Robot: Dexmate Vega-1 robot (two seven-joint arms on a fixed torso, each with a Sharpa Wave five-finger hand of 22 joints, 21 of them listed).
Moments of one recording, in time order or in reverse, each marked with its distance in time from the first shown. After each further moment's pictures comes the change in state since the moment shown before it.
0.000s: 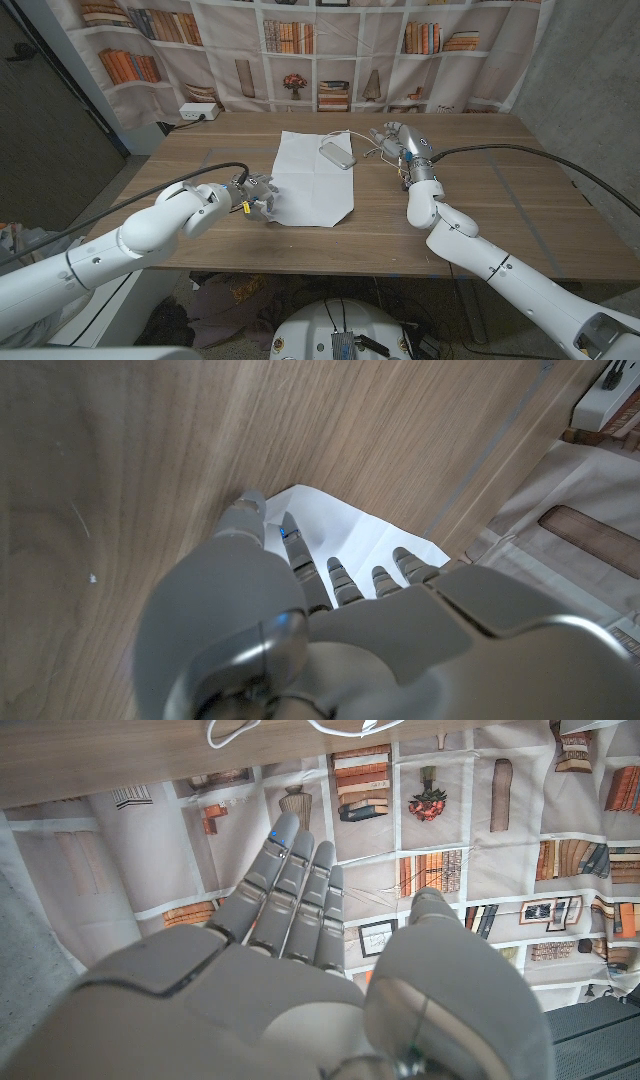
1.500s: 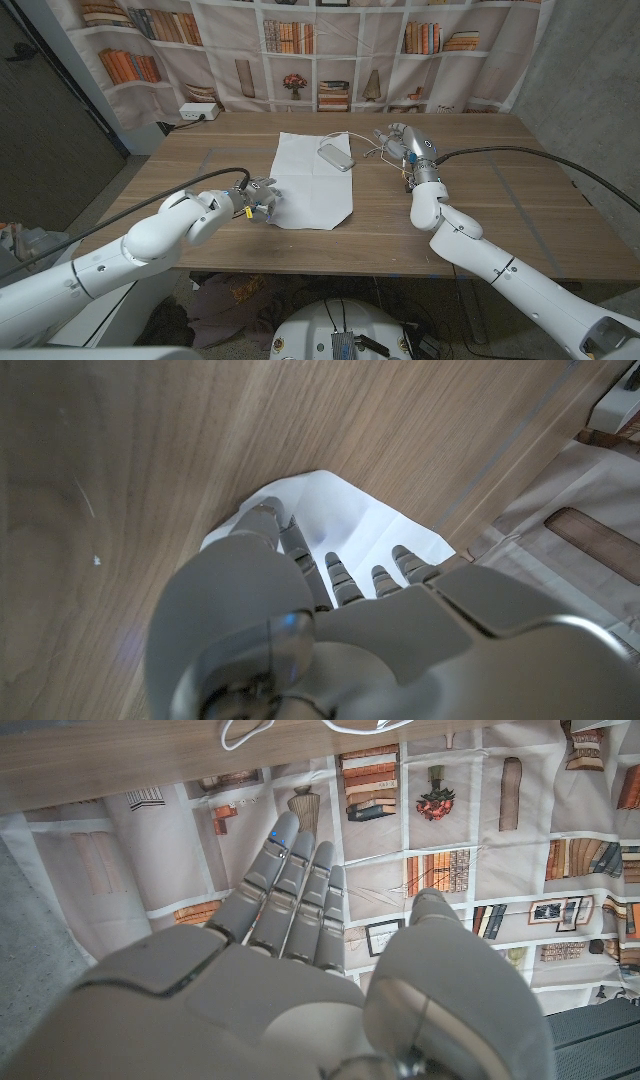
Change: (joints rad) left arm 0.050 -0.027 -0.015 0.012 -0.040 0.034 0.112; left_hand 0.038 0.035 0.079 0.054 -0.055 0.160 0.036 0.099 0.068 0.057 -0.003 0.010 0.008 0.000 0.000 0.015 0.007 0.024 0.005 0.013 0.003; right arm -0.018 -0.013 0.017 -0.015 0.014 -0.008 -0.009; right_hand -0.008 0.000 -0.006 -0.005 0.000 0.000 0.000 0.000 0.000 0.000 0.000 -0.008 0.000 0.000 0.000 0.000 0.000 0.004 -0.004 -0.009 0.000
